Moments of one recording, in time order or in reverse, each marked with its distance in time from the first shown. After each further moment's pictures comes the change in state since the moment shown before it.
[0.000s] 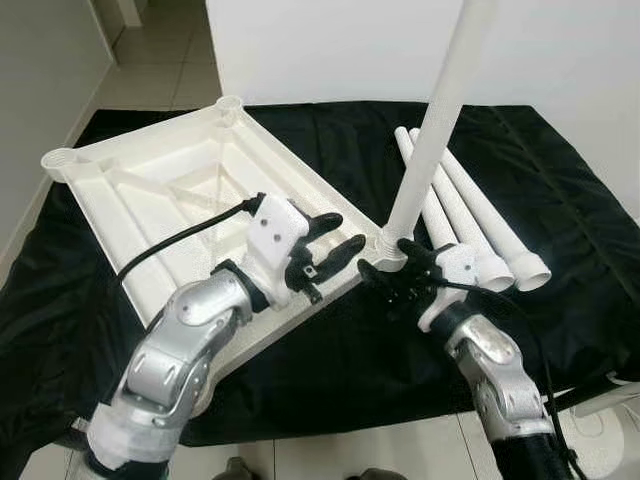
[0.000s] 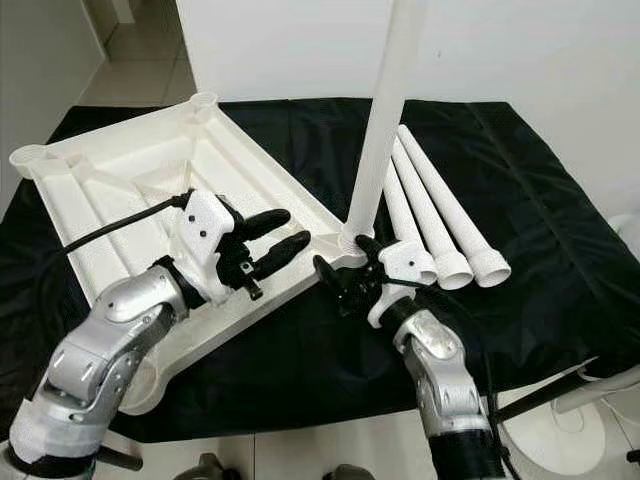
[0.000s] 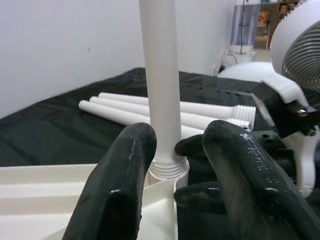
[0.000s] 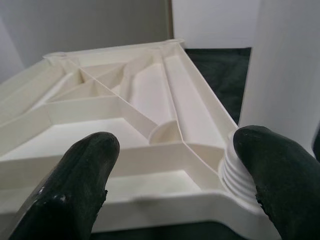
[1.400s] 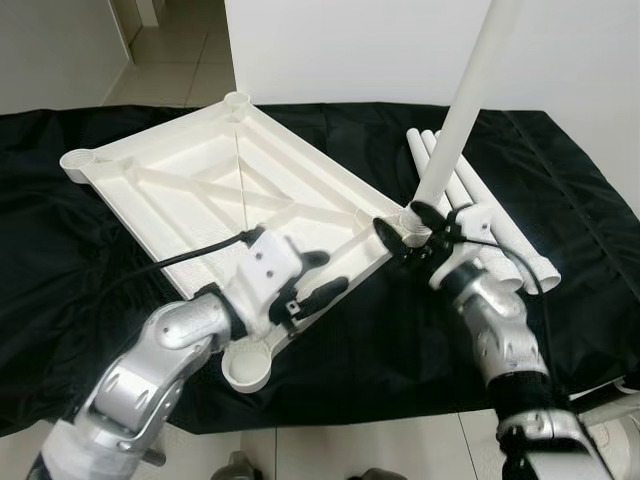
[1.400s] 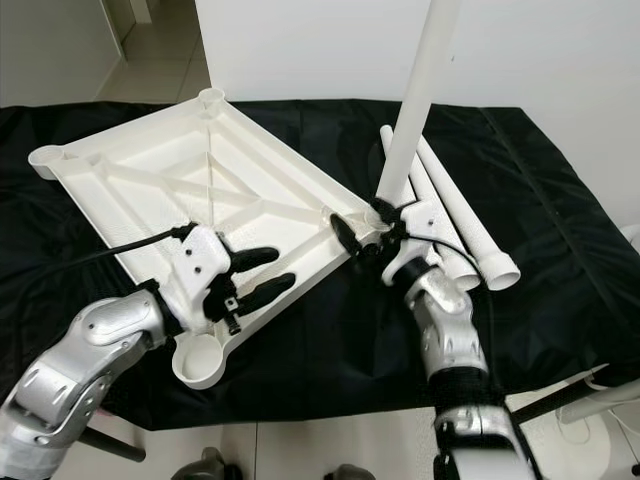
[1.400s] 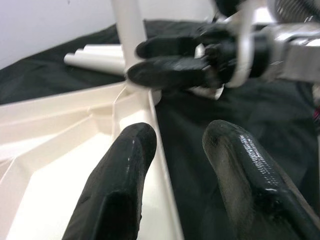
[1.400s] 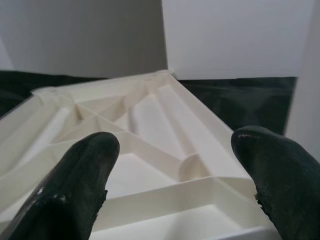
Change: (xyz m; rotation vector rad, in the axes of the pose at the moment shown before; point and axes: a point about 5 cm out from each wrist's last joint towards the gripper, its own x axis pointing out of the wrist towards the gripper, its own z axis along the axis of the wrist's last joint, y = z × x) left arm -0.032 -0.006 -0.025 0.053 0.199 -0.051; right arm 0.013 -0.025 0.007 0.027 -0.131 -0.055
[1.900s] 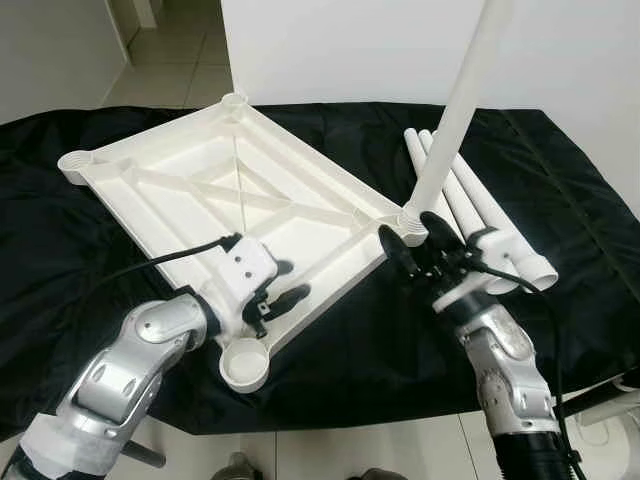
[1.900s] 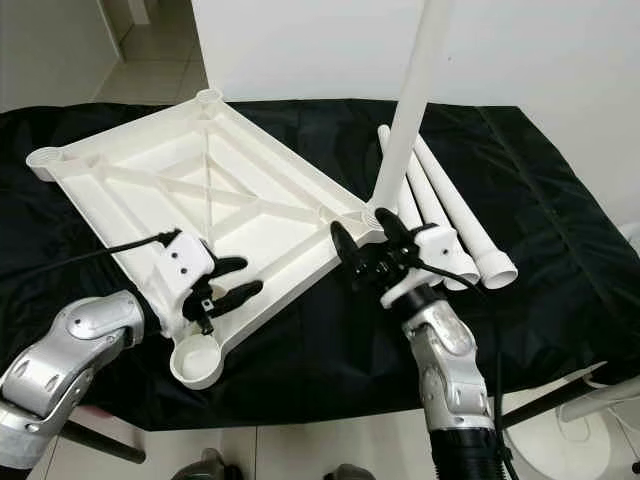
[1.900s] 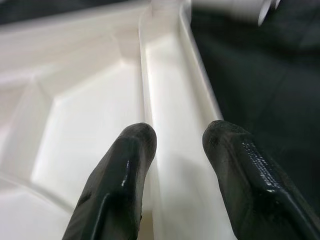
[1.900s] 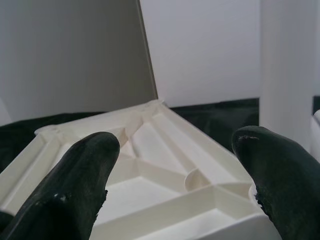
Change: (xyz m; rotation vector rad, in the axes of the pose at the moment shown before) left arm -0.007 0.020 -0.043 -0.034 0.245 0.051; right arm -0.029 0.022 0.030 0.031 -0.117 -0.101
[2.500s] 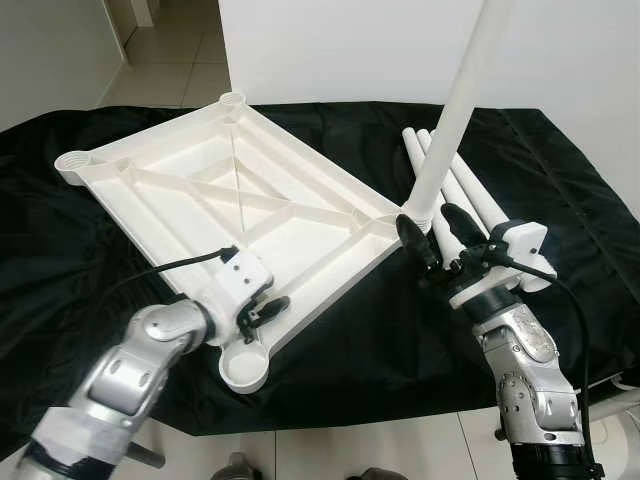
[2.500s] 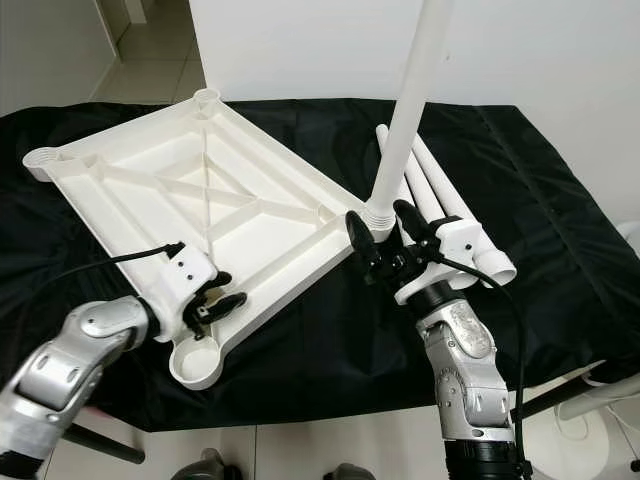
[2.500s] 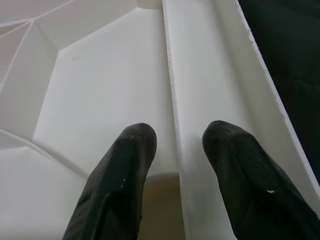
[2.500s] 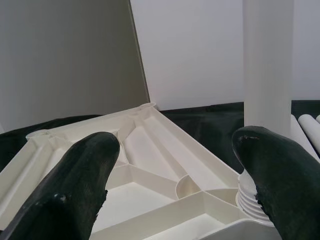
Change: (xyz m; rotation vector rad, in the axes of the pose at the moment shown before) left arm 0.012 0.009 -0.016 0.008 0.106 0.053; right arm -0.003 0.000 0.015 -0.007 0.013 -0.035
